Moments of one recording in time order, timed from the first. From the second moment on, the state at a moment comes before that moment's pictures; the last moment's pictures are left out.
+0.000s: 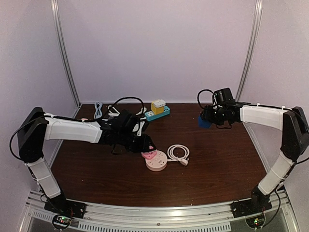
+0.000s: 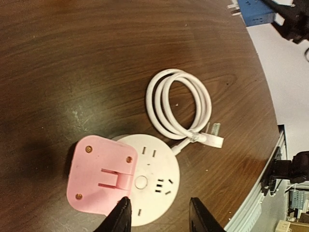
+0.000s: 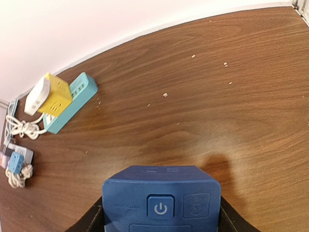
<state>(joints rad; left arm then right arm) -0.85 1.76 1.09 -0.15 0.24 -0.67 0.39 1.63 1.15 -0.24 0.08 0.55</state>
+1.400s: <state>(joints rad) -0.85 1.57 1.11 -0.20 0.19 -0.63 -0.10 1.82 0.96 0.14 -0.35 0.70</state>
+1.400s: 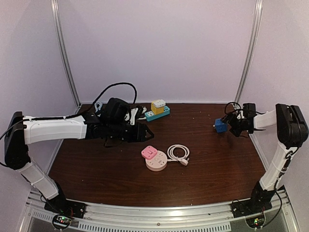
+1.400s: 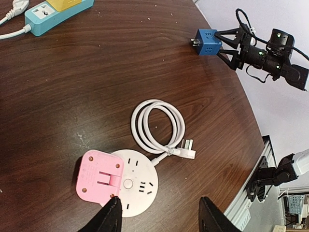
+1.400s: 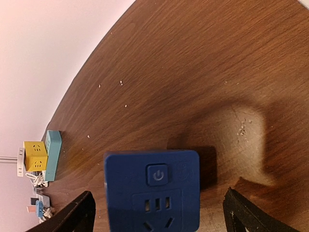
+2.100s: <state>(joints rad) -0.75 1.56 0.98 -0.17 0.25 -0.68 0.12 1.60 0.94 -0.09 -0.15 0.55</state>
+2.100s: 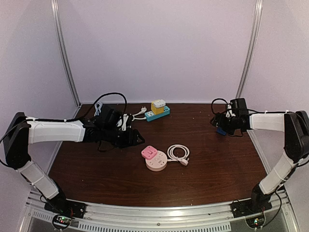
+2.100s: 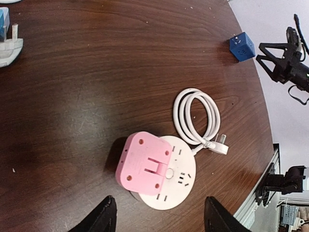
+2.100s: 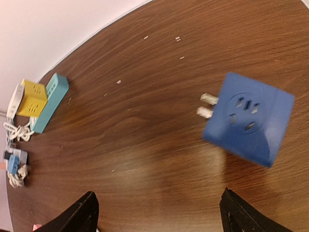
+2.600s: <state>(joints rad) -0.62 1.76 0.92 0.03 0.47 -0.70 0.67 1.56 0.91 -0.16 -0.11 0.61</state>
